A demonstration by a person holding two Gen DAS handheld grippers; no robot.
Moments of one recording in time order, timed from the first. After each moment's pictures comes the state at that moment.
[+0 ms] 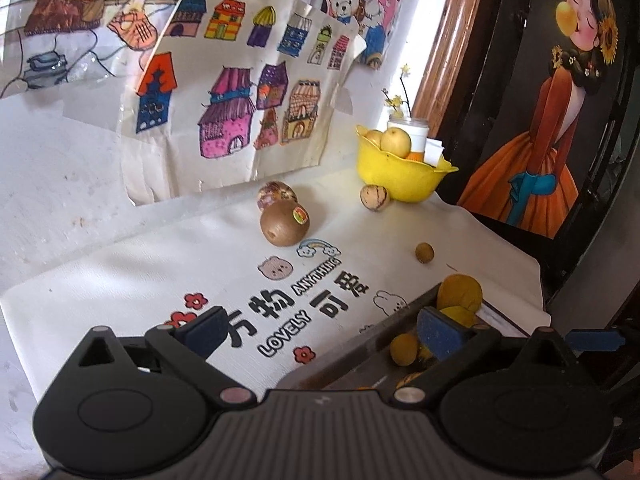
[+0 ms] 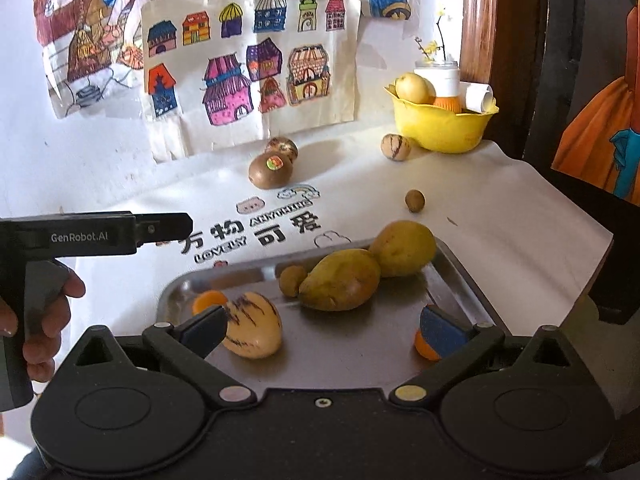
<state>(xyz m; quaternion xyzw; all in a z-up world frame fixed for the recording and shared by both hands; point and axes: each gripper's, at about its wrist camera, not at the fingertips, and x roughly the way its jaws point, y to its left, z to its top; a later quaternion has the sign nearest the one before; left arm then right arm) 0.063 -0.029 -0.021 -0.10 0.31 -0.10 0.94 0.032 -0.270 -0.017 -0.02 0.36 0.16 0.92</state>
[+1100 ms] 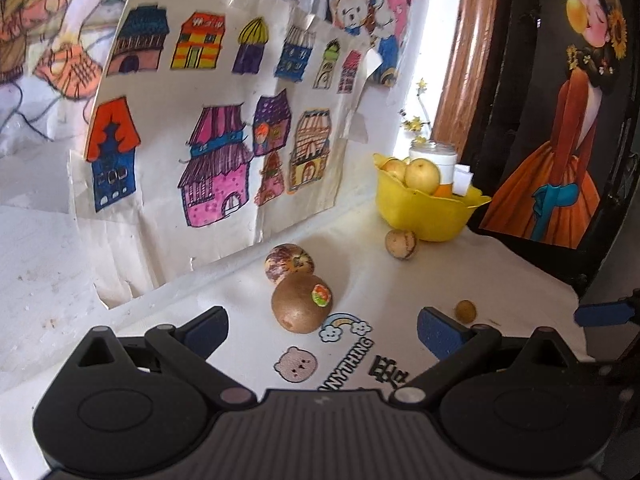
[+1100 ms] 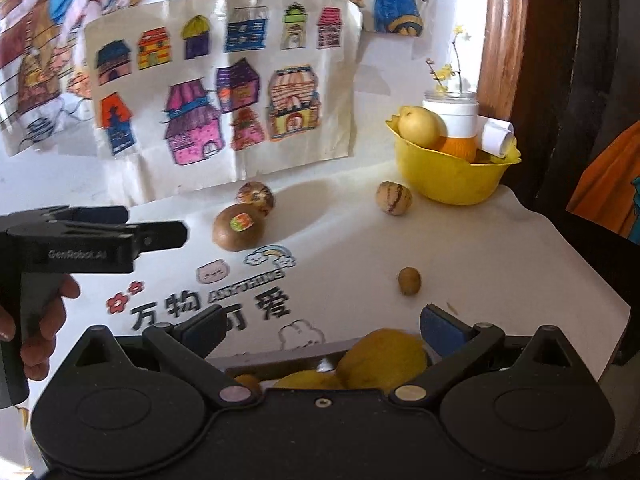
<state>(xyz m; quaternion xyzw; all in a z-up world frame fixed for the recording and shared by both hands) 0.164 -0.026 -0.019 -0.06 0.29 -0.09 0.95 0.150 -0.264 -0.004 -0.04 0.35 0.16 0.92</state>
